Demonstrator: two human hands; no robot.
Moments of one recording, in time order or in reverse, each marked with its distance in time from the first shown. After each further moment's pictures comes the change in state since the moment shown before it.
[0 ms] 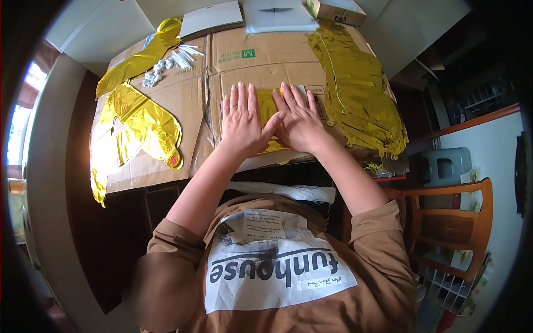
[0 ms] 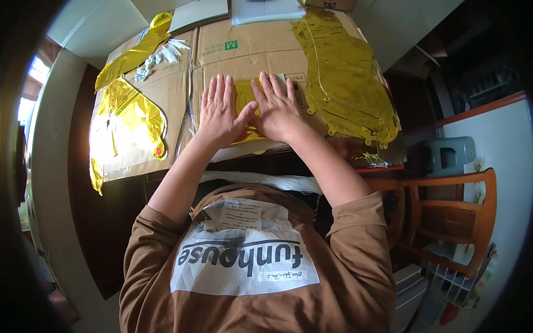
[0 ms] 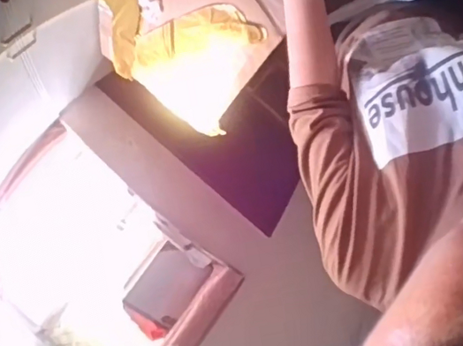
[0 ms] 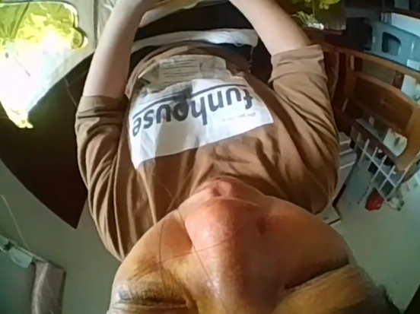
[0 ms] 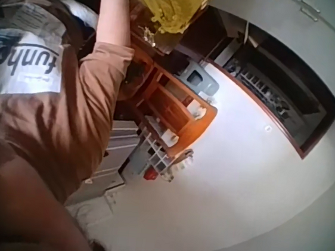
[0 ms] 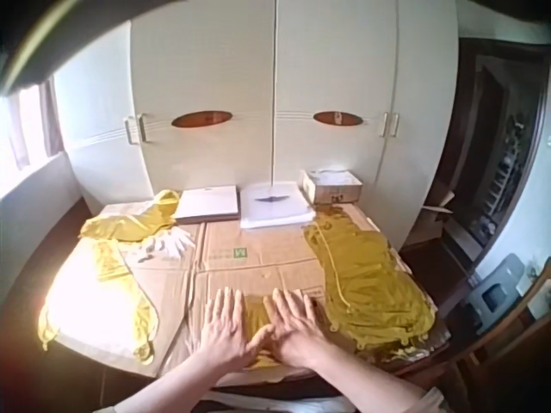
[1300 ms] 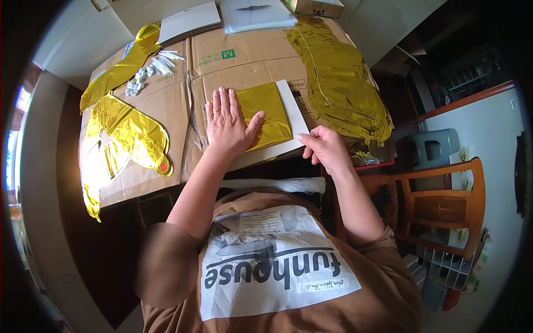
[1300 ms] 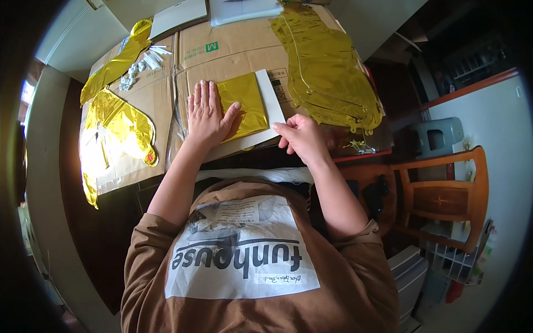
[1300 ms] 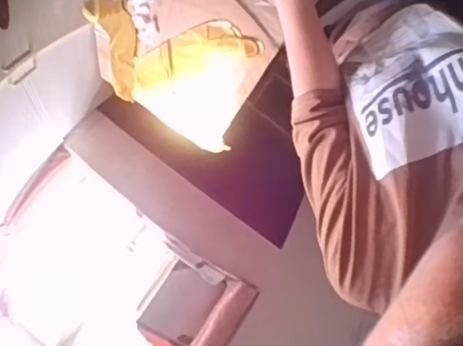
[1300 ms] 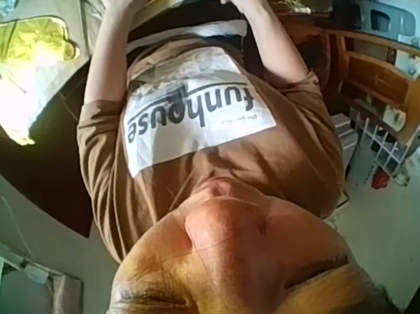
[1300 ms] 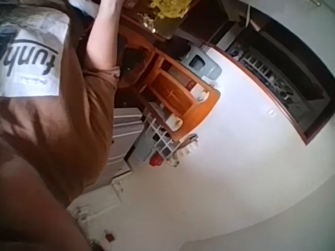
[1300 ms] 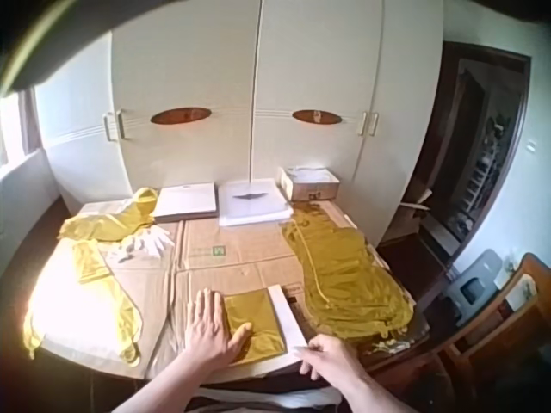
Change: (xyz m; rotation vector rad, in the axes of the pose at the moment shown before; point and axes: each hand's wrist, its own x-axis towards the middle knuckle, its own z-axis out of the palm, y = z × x) left_hand -0.002 -0.008 0.018 0.007 -0.041 -0.046; right_hand -0.096 0.007 -0.048 1.202 0.016 0.750
